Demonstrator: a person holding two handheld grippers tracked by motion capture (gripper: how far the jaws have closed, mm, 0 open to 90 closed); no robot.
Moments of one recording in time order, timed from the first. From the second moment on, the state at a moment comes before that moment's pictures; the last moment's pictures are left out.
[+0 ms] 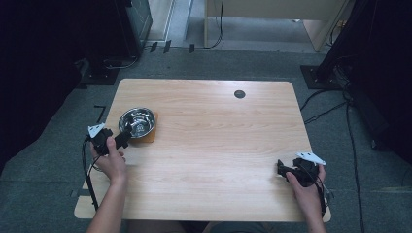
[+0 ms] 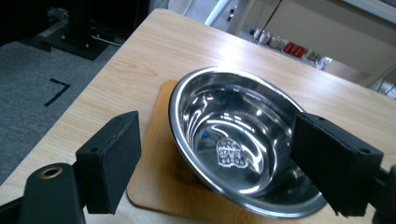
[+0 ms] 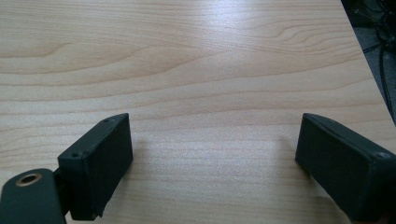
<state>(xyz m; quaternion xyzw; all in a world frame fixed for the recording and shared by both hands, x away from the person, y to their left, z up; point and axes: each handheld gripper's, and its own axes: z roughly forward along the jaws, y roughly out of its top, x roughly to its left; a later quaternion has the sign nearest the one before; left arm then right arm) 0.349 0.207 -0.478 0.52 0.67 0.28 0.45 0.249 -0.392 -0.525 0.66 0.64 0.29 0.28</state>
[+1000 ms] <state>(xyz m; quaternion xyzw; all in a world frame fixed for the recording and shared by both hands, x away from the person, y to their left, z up) 0.310 0.202 -0.482 0.56 0.64 0.28 0.45 0.249 -0.392 -0.525 0.66 0.64 0.29 0.27</state>
